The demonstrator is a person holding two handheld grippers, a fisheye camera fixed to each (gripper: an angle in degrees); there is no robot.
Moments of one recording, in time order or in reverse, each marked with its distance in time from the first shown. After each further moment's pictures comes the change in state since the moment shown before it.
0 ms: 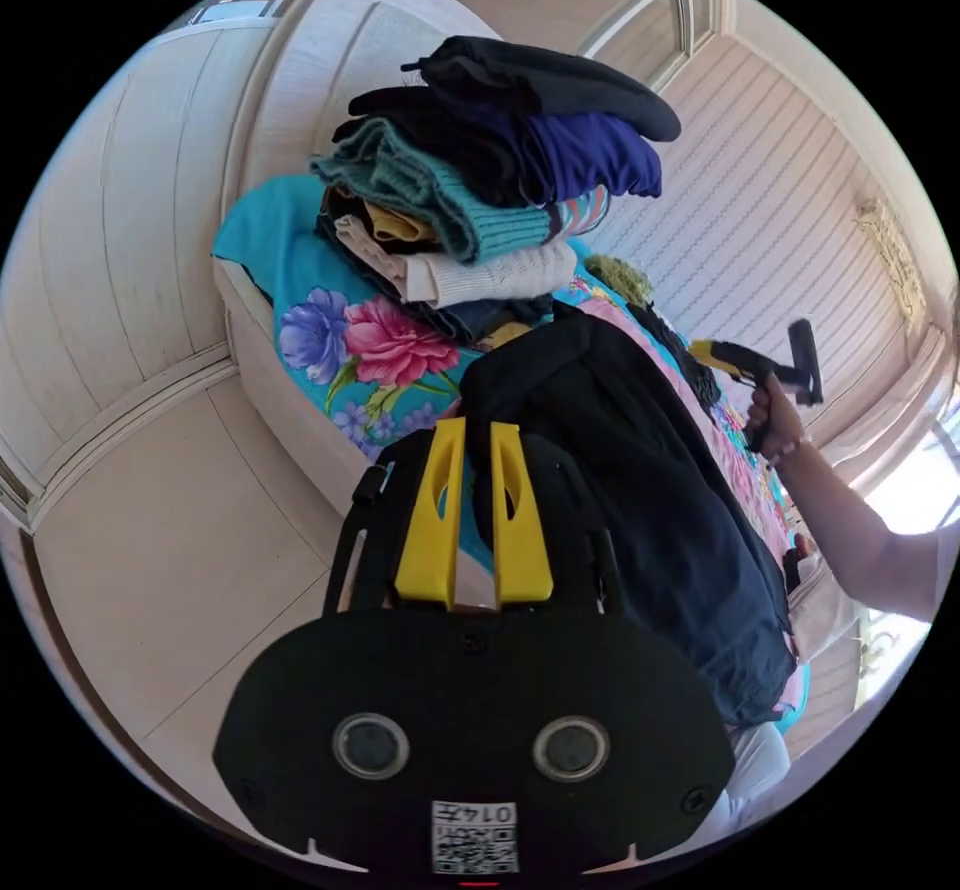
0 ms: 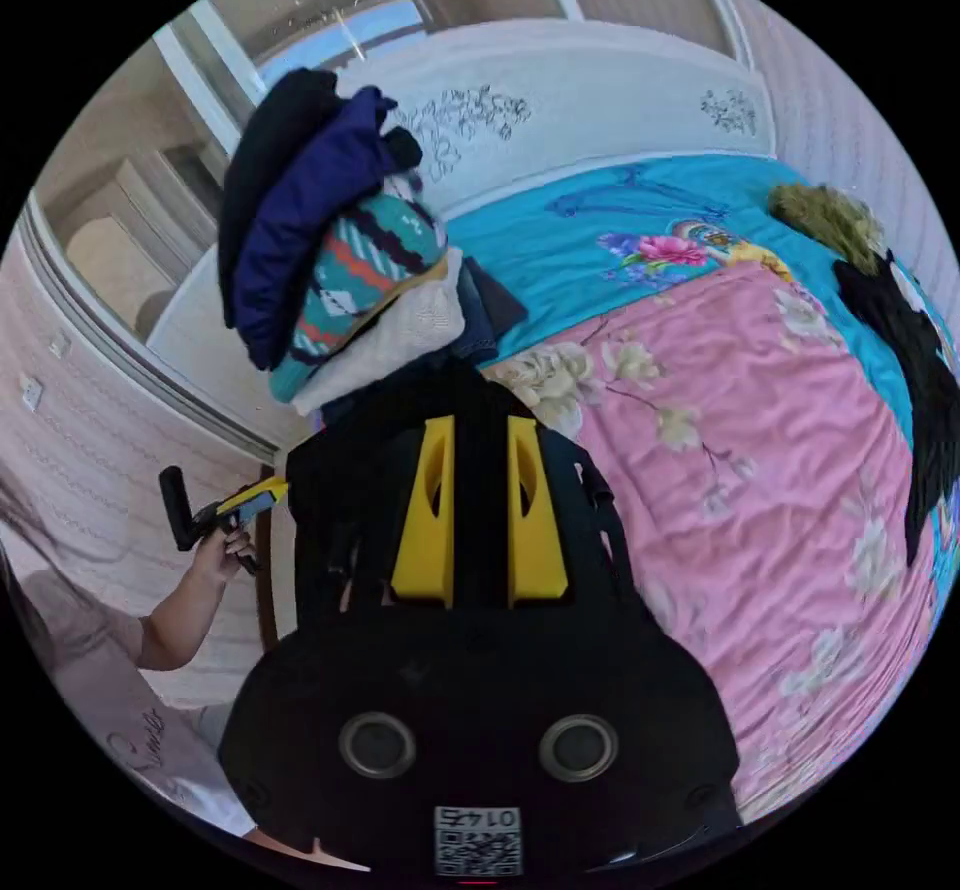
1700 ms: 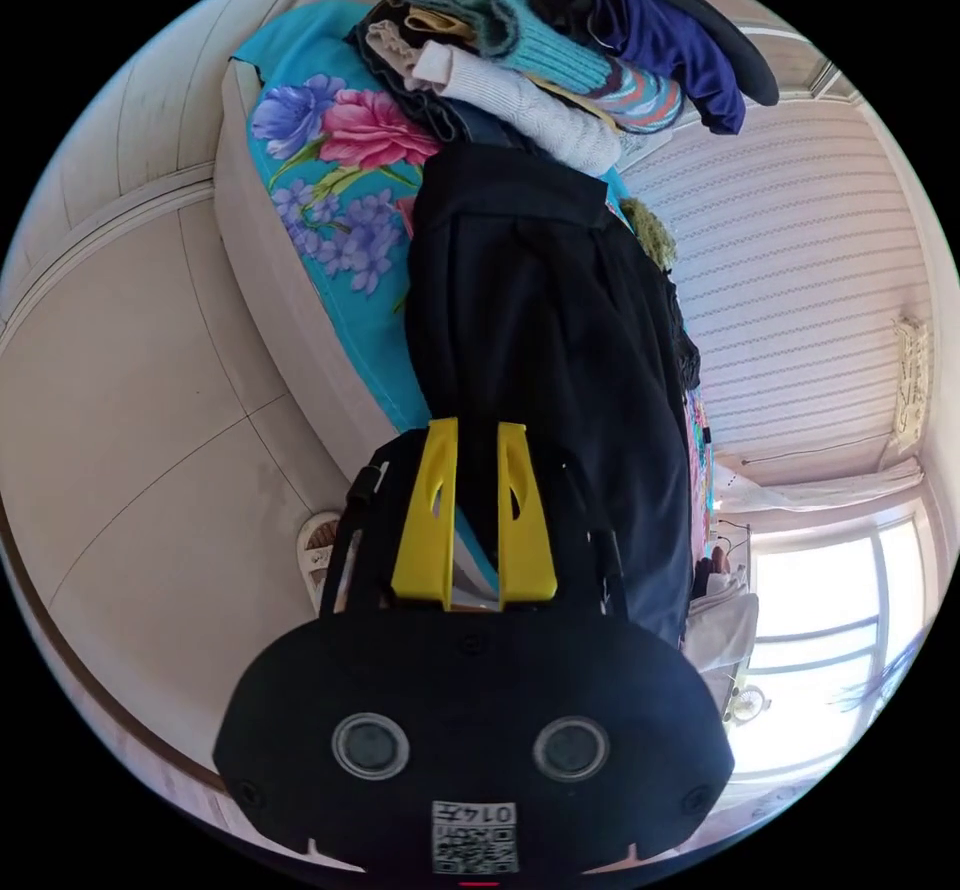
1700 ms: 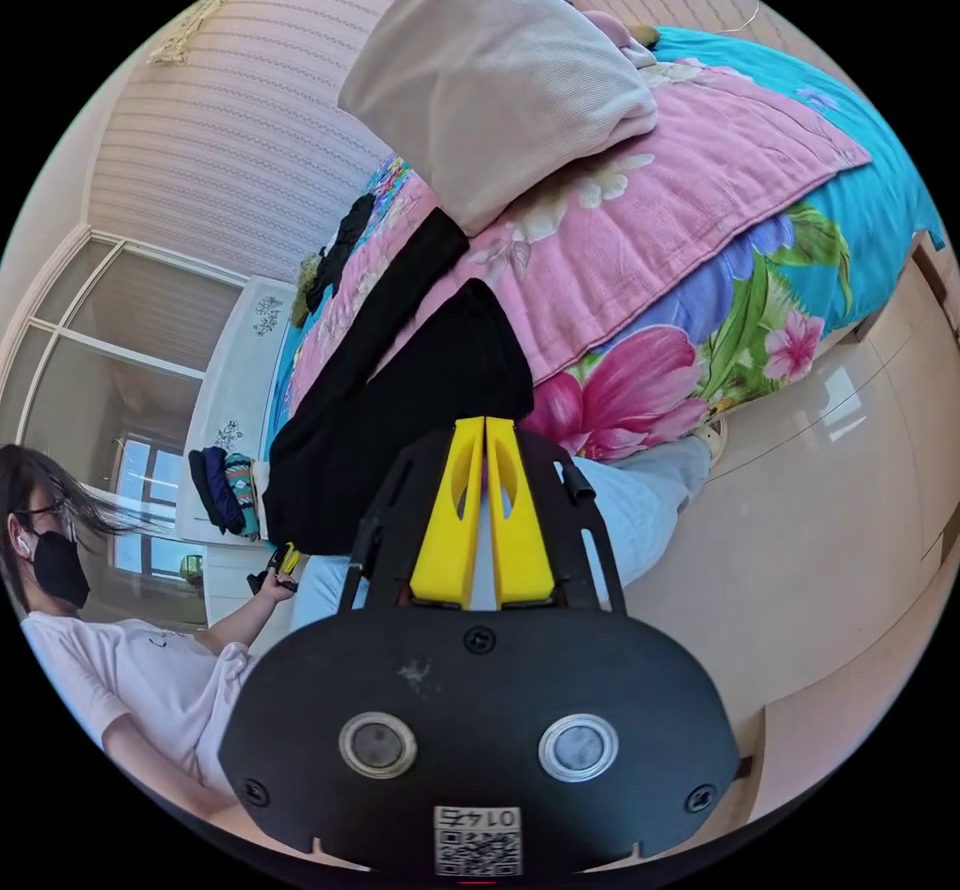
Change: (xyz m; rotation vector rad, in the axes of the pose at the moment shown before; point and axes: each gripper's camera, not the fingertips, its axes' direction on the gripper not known) left arm 0.030 0.017 0.130 -0.313 0.121 -0.340; right arm 0.008 0.958 -0.641 0.448 0.239 1.208
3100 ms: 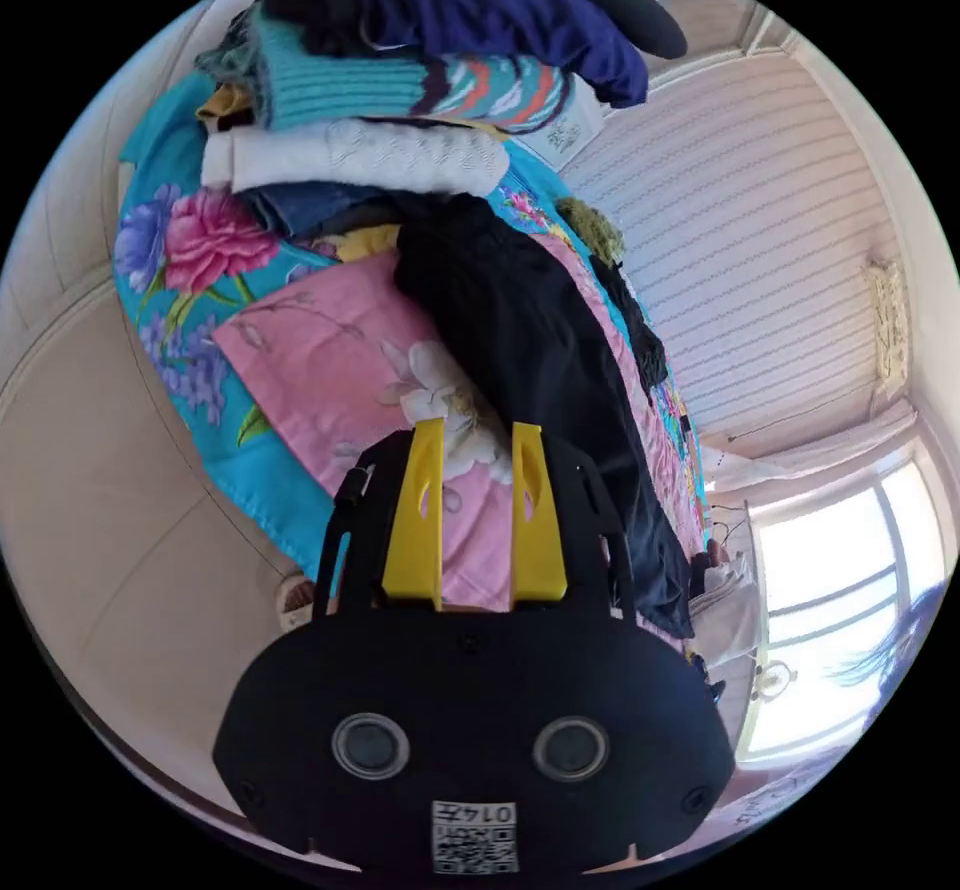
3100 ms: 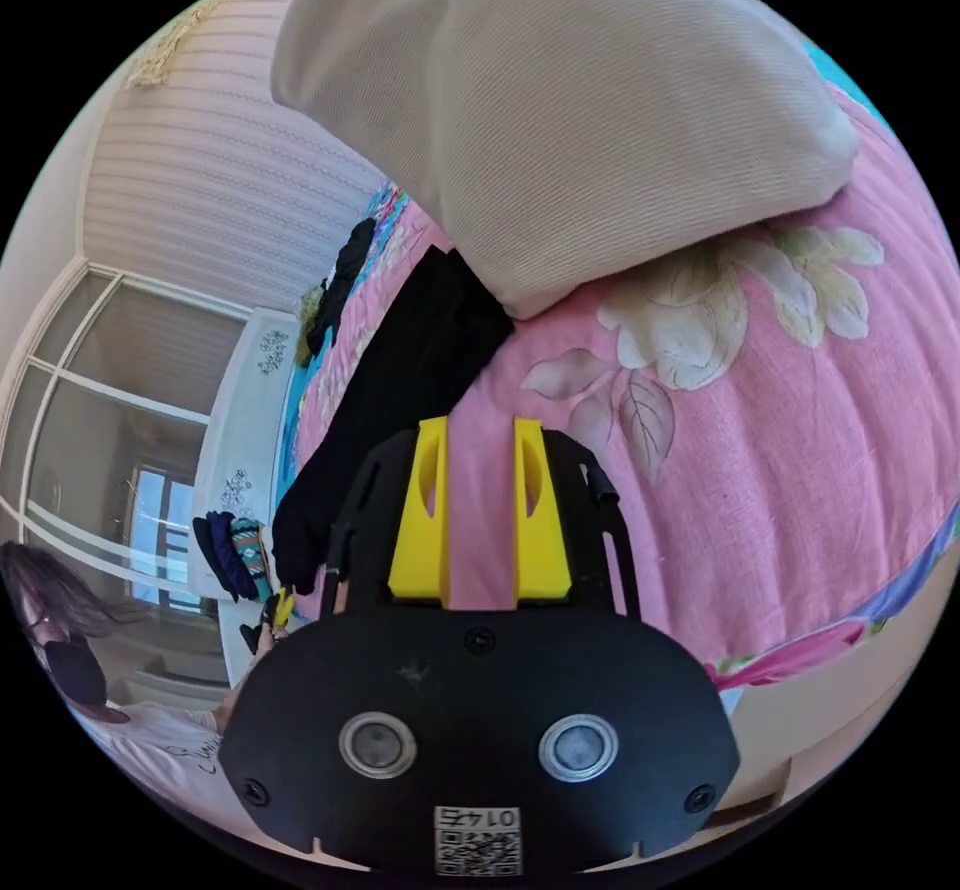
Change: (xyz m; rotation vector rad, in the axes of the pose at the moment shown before) left arm -0.014 -0.115 0.051 0.058 0.094 0.117; right arm 0.054 -0.134 0.086 0.105 -0.111 0.083
